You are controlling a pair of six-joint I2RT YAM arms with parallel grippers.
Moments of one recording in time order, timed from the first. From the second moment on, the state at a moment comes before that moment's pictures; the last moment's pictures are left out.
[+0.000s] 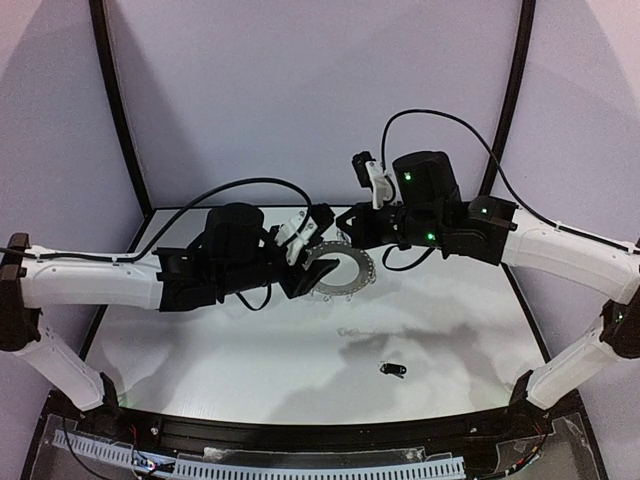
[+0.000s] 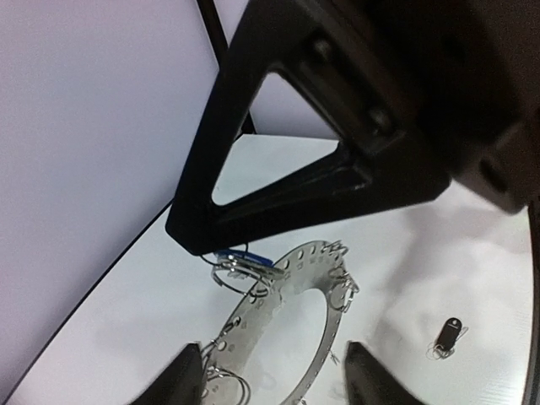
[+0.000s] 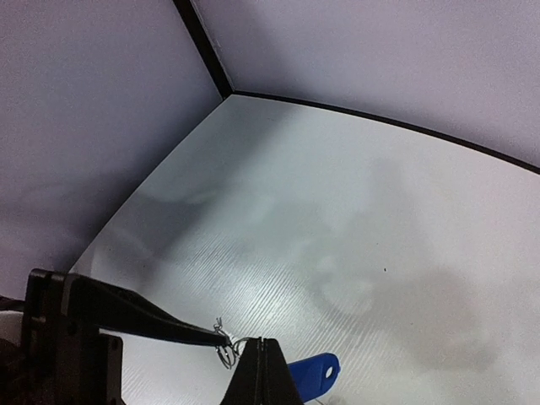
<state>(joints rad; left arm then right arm) -1.05 1.51 1.09 0.18 -0.11 0.25 0.95 1.41 1.30 -0.30 0.13 0.38</state>
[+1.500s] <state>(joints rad) -1.05 1.57 1.07 0.36 -0.19 0.29 0.97 1.43 1.31 -0.26 0.11 0.42</state>
